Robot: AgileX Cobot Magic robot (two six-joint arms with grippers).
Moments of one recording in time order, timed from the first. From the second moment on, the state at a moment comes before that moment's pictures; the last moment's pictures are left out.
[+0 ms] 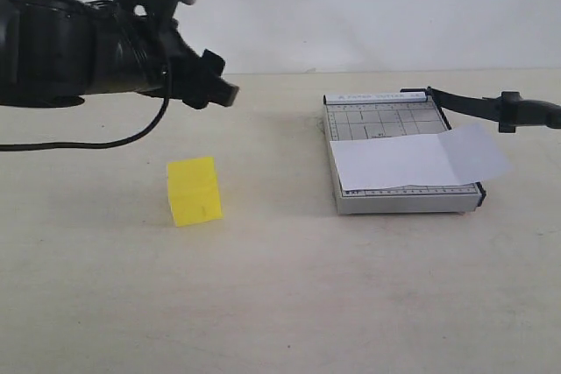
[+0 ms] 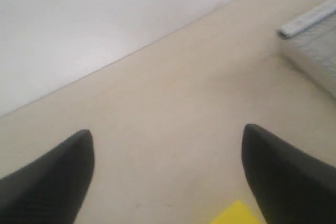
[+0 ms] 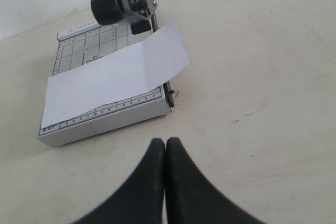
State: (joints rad) left arm -0.45 1.66 -1.05 -1.73 -0.41 2.44; right arm -0.06 0.64 -0.16 1.13 0.15 -0.82
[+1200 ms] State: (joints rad) left arm -0.50 1.66 -0.88 -1.74 -0.25 1.89; right arm -0.06 0.64 -0.16 1.13 0.24 -0.81
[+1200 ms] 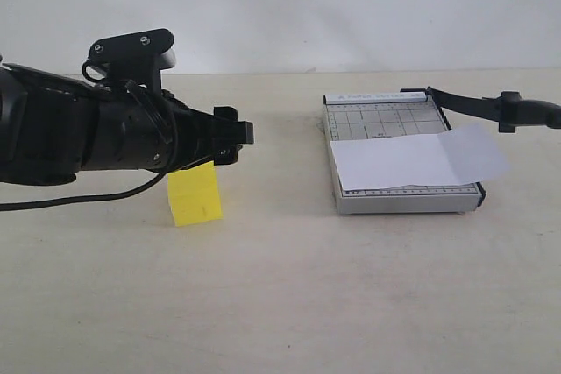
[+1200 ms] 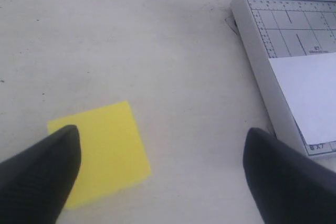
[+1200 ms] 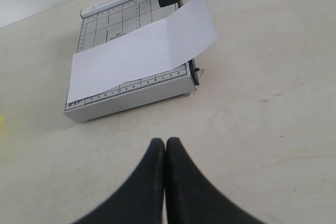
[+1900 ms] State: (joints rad) left arm -0.50 1.66 -0.88 -1.74 -0.29 1.89; right arm 0.03 0.64 -0.16 1.13 0.20 -0.81
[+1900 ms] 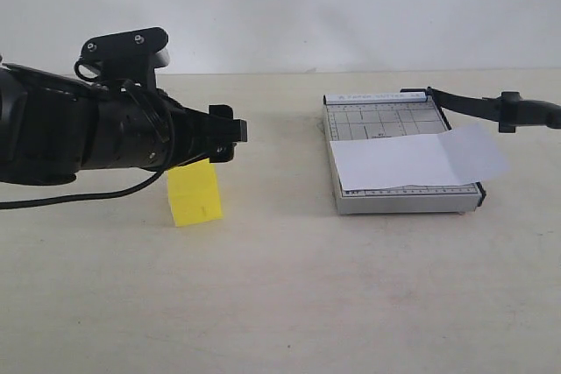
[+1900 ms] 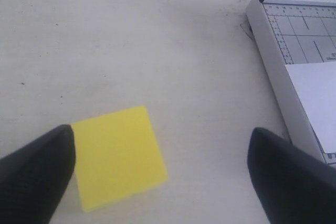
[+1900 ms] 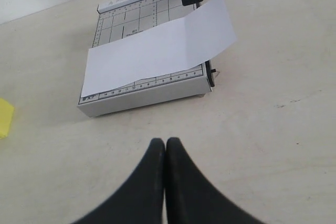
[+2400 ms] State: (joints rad) left arm -0.50 1.67 -0.87 -1.74 -0.30 1.94; right arm 0.03 0.64 -0.16 1.13 0.20 -0.81
